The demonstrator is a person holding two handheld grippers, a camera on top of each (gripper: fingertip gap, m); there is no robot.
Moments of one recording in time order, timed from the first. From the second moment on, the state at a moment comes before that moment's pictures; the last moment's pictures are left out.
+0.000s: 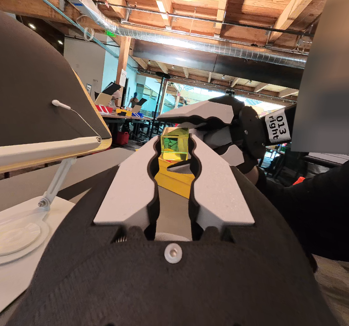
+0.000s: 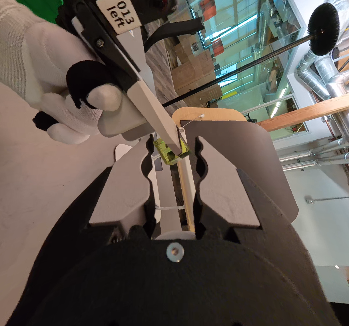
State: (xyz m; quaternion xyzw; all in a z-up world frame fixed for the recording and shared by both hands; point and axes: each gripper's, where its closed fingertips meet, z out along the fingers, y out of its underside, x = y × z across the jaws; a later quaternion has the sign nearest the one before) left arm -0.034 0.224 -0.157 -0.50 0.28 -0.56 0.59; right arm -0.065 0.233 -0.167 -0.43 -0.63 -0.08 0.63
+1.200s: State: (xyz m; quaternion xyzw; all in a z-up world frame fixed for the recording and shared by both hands) left arm -0.034 0.212 -0.144 -0.47 0.30 -0.53 0.64; right arm -0.068 0.224 -0.158 -0.48 -0.61 0.03 0.63
